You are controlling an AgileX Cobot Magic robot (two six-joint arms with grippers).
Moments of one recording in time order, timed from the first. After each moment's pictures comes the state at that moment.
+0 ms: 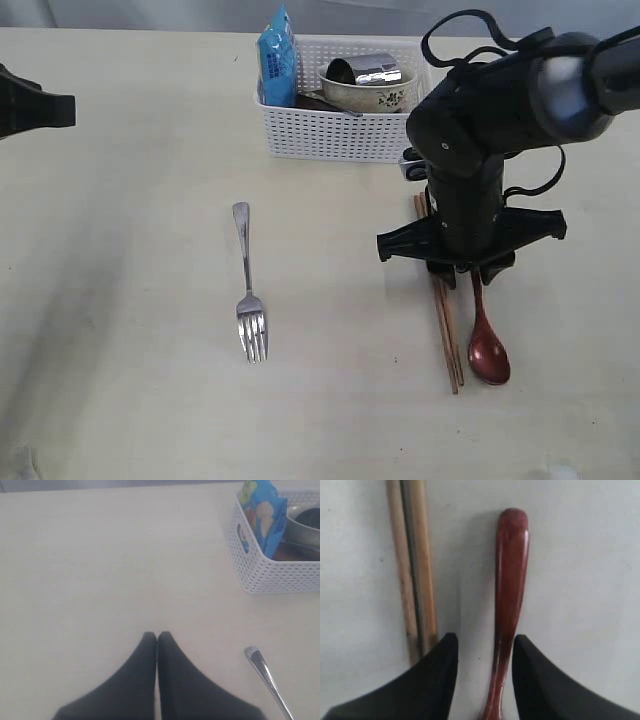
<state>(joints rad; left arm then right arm) -0.29 1.07 -0.61 0.24 0.25 -0.35 0.62 1.91 -1.02 -0.31 0.92 0.79</state>
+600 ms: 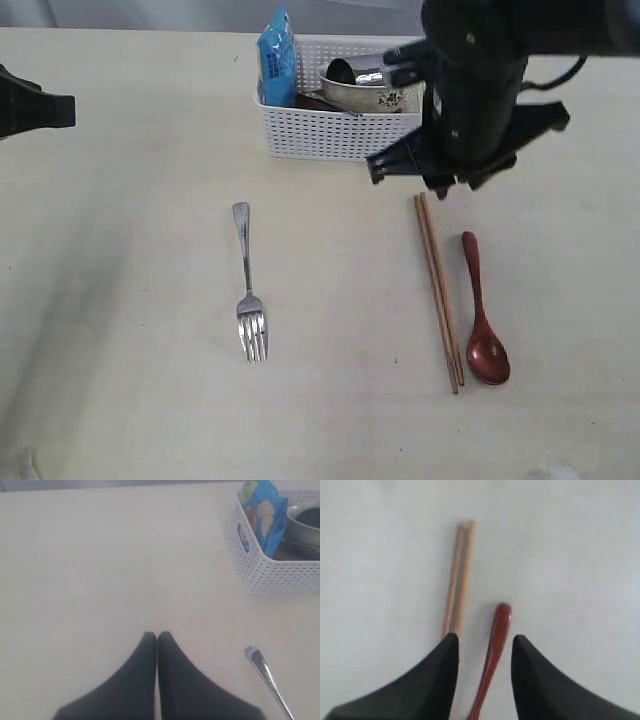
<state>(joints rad) -0.29 1.07 -0.61 0.24 0.25 -0.35 0.62 1.75 -1.21 -0.34 1.00 0.50</state>
